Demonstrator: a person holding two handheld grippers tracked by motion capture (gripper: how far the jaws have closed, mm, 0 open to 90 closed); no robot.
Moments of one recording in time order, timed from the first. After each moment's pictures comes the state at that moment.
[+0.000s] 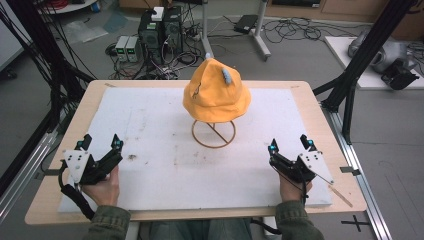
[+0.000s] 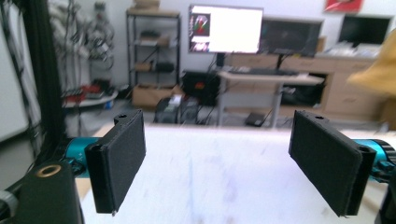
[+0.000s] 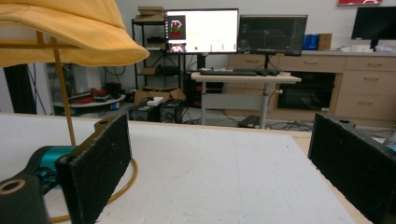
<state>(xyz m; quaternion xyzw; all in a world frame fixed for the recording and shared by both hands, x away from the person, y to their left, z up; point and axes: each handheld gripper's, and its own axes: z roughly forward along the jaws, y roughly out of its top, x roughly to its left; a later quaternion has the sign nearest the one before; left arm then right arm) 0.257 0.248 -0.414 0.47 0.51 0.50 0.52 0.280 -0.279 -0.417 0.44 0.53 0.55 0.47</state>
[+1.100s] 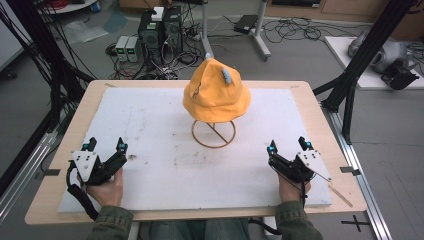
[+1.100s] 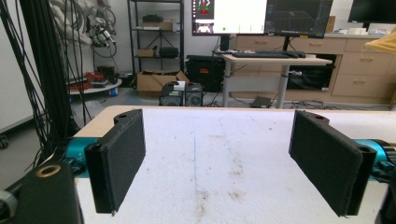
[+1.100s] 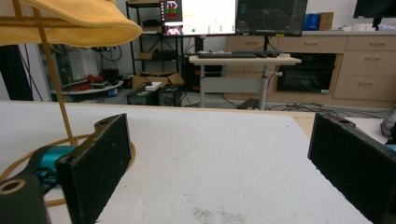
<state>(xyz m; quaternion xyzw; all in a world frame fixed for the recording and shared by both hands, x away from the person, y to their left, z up) 0.262 0.243 -0.423 0.49 0.51 0.50 0.50 0.284 -0.279 -0.424 0.47 0.54 0.53 0.45</state>
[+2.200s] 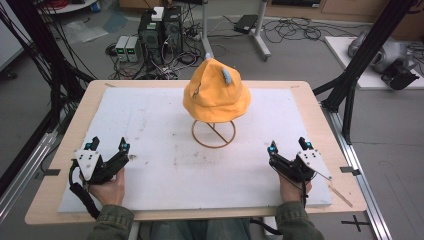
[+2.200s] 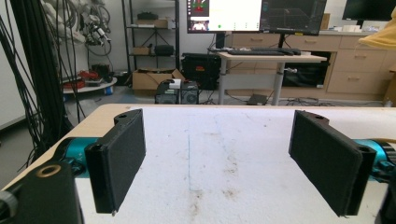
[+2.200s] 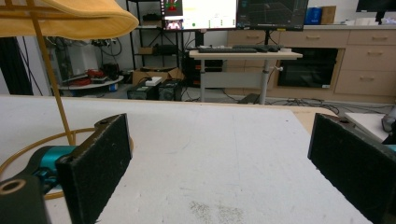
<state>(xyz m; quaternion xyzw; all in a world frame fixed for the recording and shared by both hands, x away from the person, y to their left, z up) 0.266 0.240 -0.425 0.50 0.51 0.49 0.50 0.286 -0.282 -0.426 0.48 0.55 0.53 0.44</state>
